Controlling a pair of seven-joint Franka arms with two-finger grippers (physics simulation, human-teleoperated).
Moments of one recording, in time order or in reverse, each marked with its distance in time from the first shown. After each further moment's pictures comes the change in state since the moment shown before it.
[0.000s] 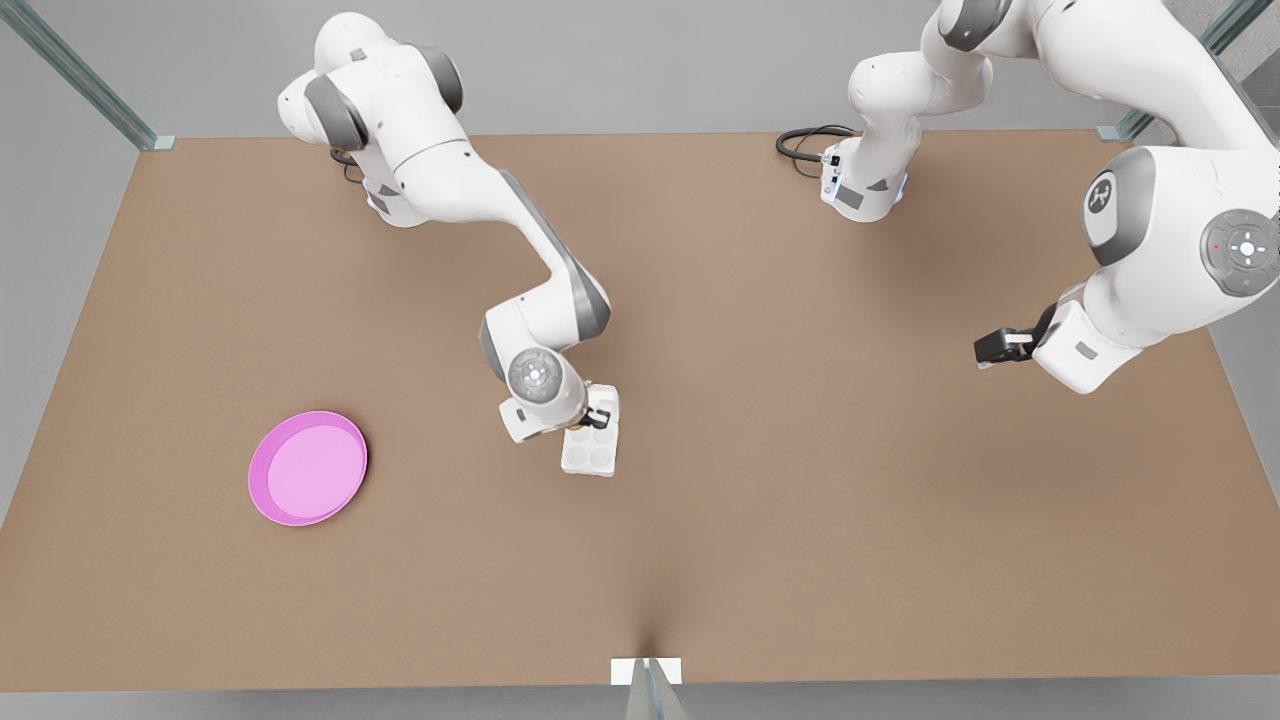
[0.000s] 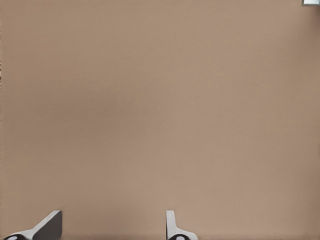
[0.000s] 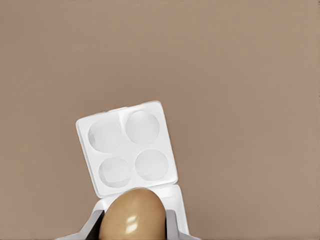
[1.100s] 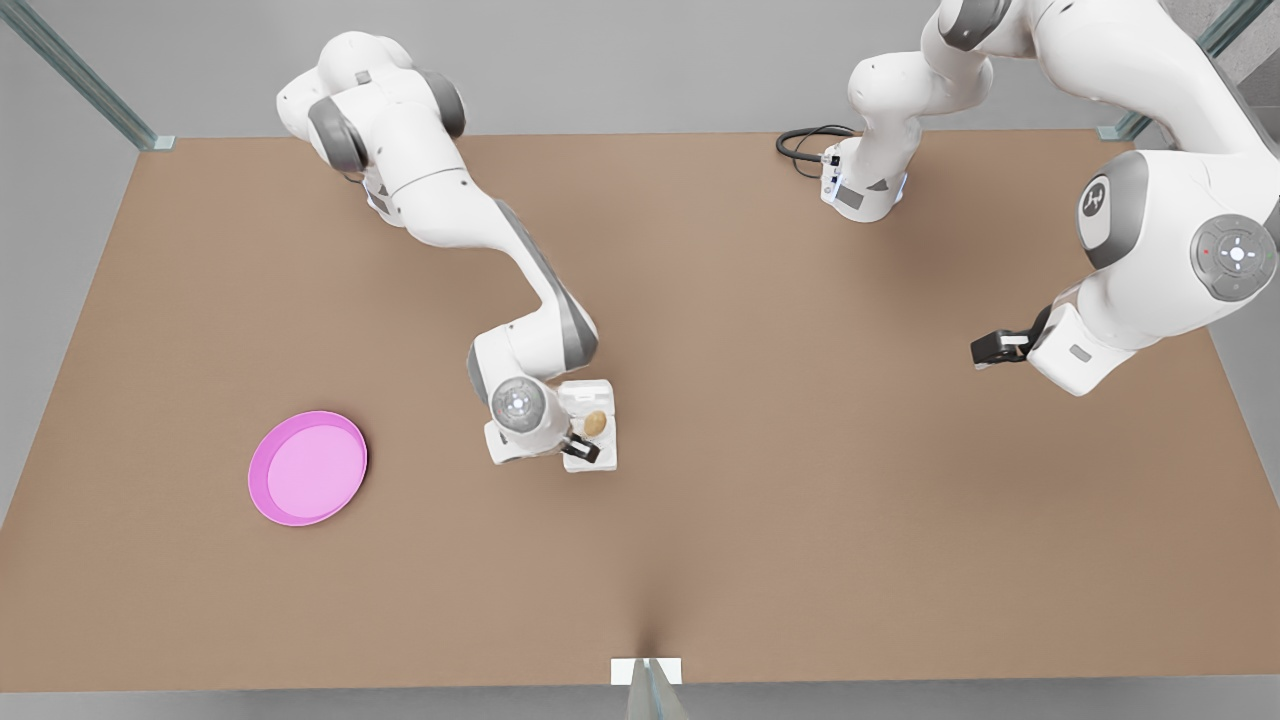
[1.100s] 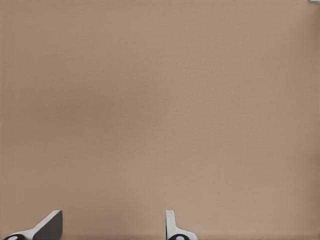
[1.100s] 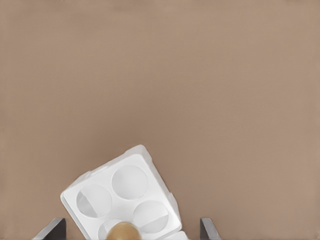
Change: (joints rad) left arm -0.003 -0.003 -0.002 -0.016 0.006 0.003 -0.015; right arm -0.074 0.068 -0.014 0.102 0.001 0.000 0.084
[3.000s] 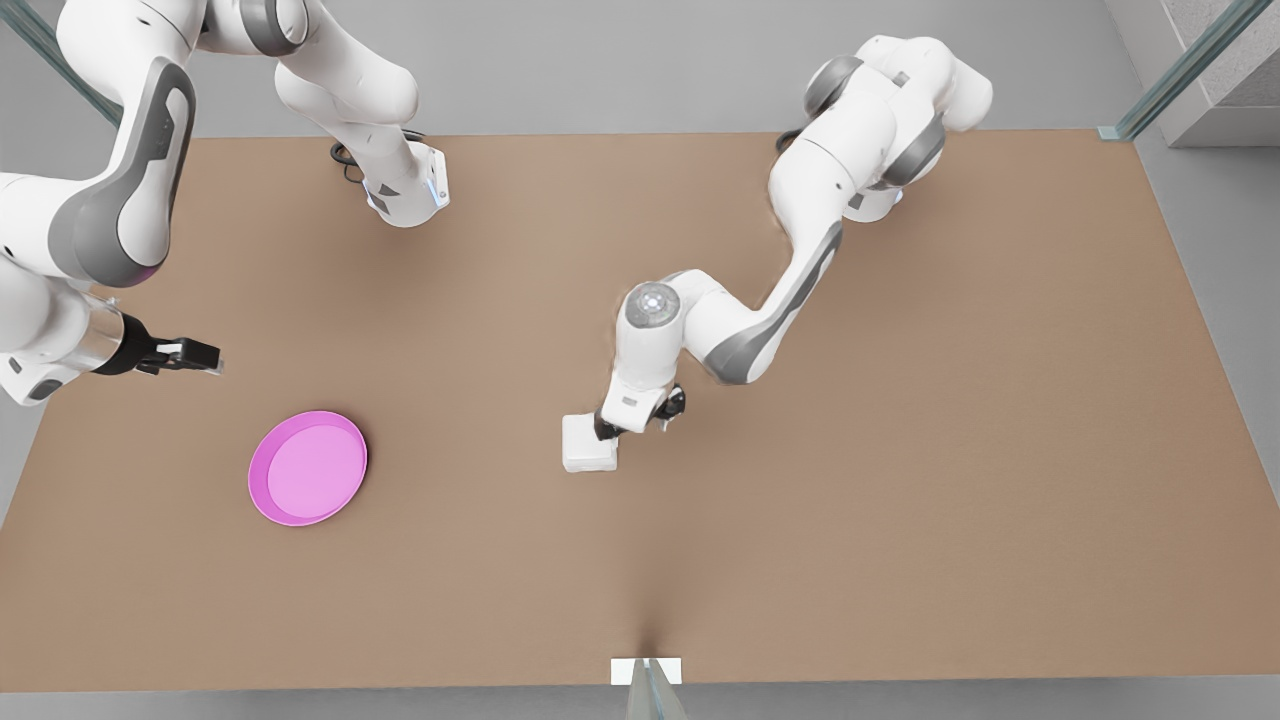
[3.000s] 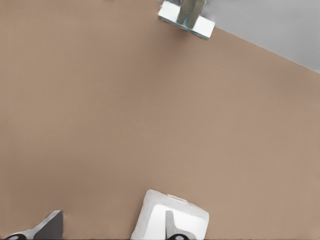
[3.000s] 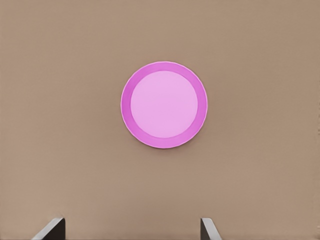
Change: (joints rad) left arm -0.574 0.477 -0.078 0.156 0.258 0.673 -1.114; right arm -0.828 -0.549 0.242 -0.123 -0.286 -0.493 -0.997
